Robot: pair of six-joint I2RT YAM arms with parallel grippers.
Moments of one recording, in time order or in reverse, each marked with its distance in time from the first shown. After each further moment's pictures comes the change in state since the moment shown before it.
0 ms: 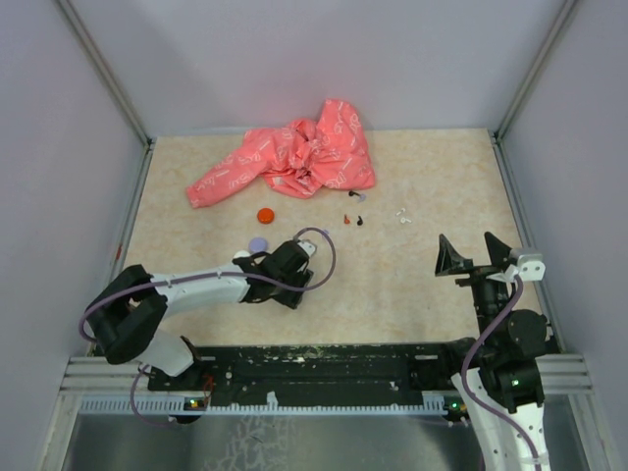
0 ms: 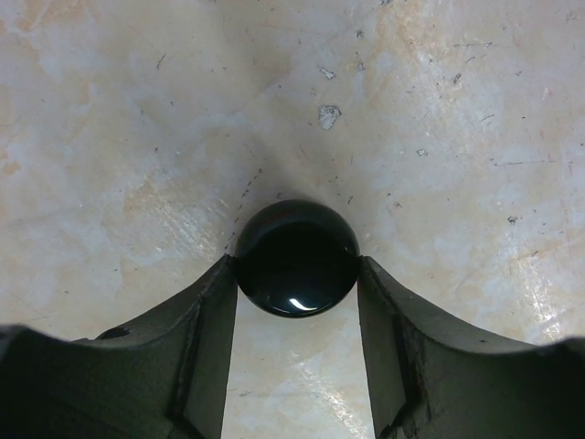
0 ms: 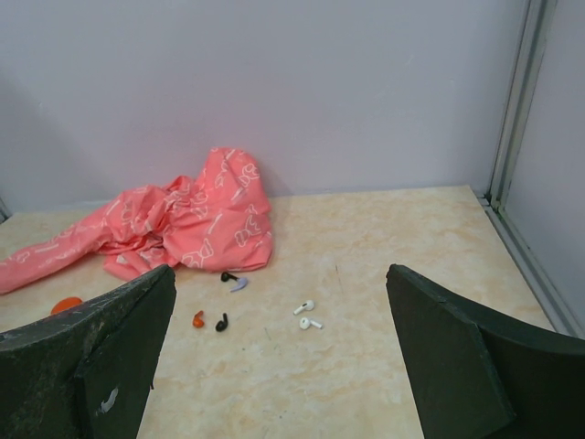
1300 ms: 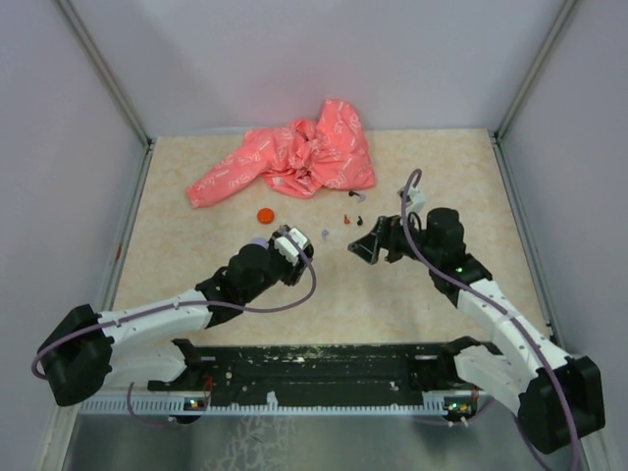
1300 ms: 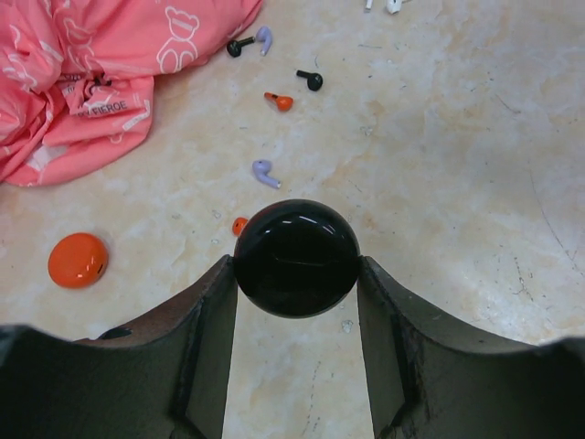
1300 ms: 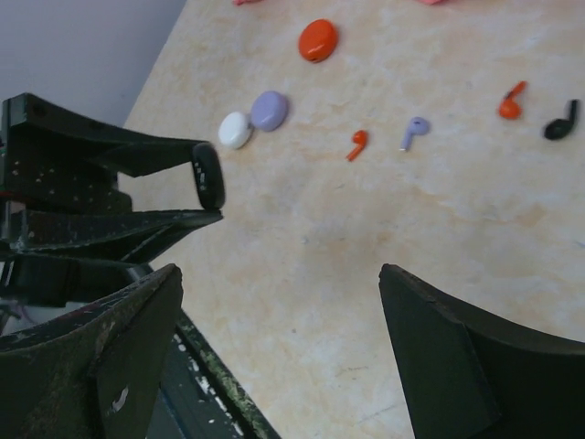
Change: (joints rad) left arm -0.008 -0.348 -0.244 0.673 -0.051 0.415; right arm 0.101 0.898 0.084 0.192 -0.655 0.351
